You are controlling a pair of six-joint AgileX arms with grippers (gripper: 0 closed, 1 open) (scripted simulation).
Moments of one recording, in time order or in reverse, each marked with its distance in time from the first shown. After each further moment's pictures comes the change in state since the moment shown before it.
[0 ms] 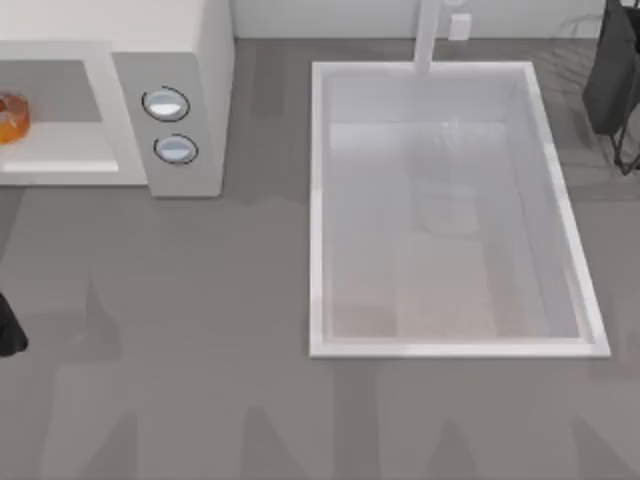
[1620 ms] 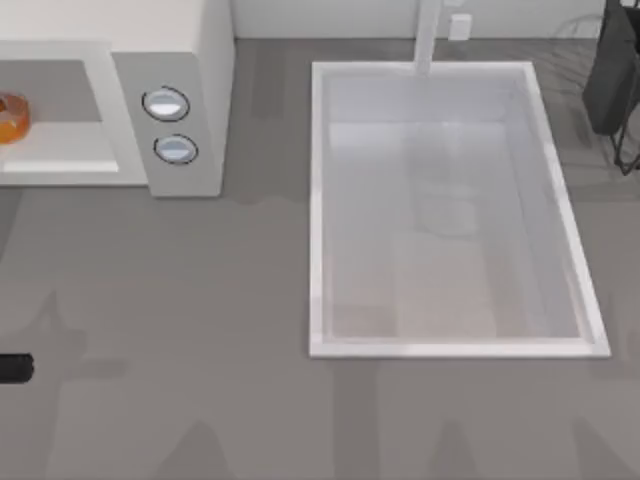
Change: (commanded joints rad) left arm -0.055 -0.209 -0.075 -0.058 -0.023 -0.012; right arm 0.000 0.000 0.000 0.000 0.000 0.000
